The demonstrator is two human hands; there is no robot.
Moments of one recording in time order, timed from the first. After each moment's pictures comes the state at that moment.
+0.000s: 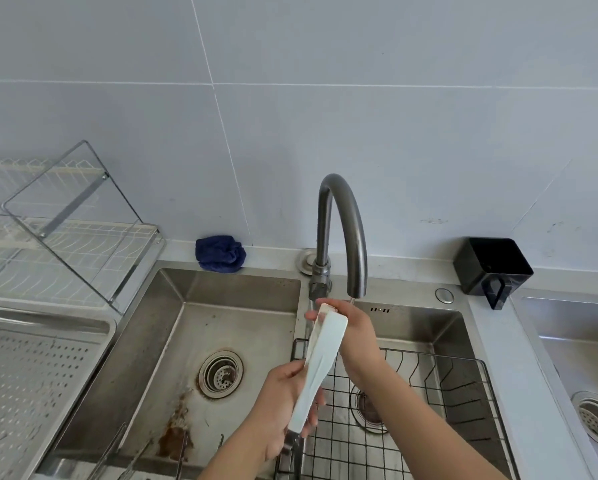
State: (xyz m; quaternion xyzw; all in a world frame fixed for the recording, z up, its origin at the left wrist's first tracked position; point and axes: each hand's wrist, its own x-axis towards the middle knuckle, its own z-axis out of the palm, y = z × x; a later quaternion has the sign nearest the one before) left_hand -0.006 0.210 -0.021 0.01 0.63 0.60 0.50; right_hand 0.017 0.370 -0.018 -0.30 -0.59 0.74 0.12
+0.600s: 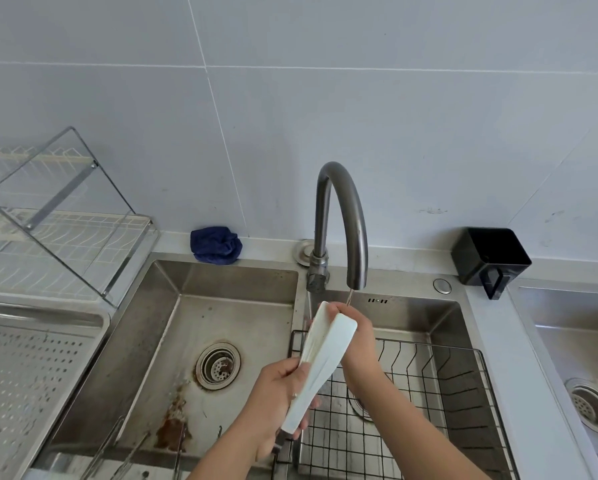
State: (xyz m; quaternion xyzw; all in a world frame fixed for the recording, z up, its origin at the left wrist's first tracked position) left_hand -0.007 0.198 -0.028 0.04 0.64 0.59 0.49; right_hand 0.029 0.352 -0.018 -0.37 -0.57 0.71 0.15
